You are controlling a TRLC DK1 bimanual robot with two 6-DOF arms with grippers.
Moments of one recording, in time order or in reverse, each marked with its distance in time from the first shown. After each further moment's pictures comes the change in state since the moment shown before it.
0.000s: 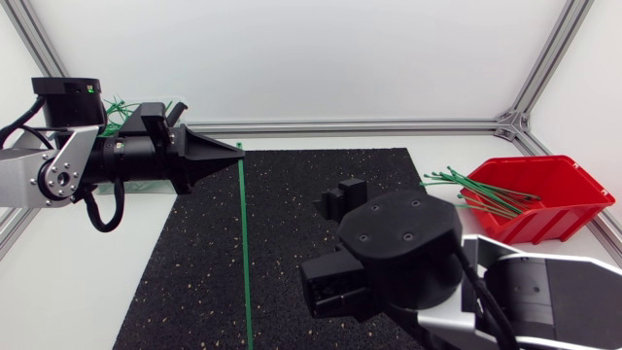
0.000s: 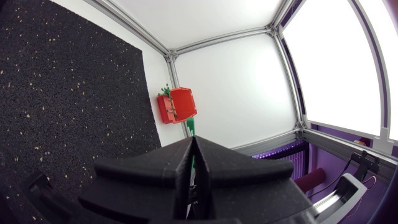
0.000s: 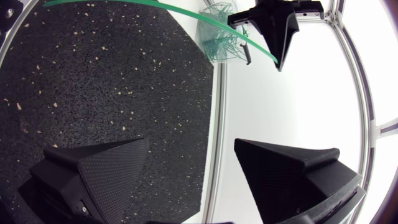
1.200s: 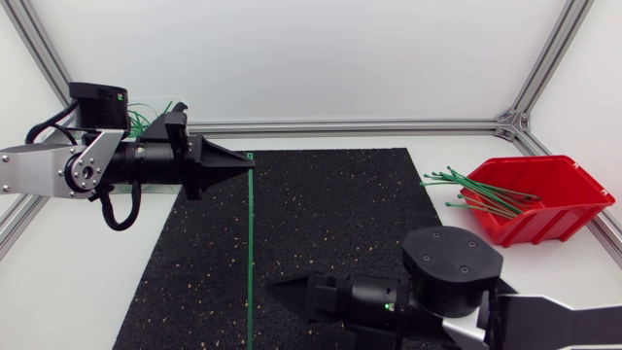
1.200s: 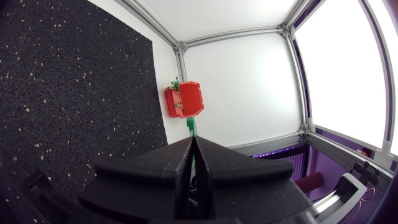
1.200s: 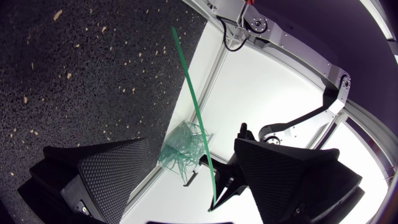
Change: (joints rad) left arm -0.021 0.106 0.052 -0.078 0.000 0.064; right arm -0.172 0.126 -0.316 0.709 -0.840 -1.005
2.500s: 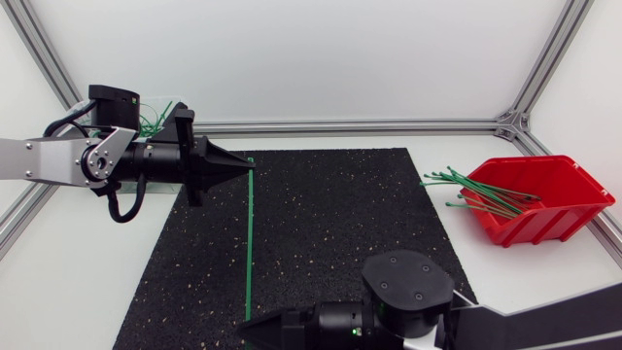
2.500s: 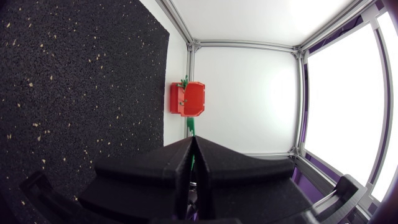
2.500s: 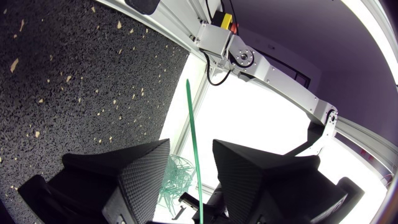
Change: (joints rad) left arm 0.021 0.100 0.071 -0.086 0.027 -0.112; right arm 0.108 0.237 0.035 0.239 -0.105 0.047
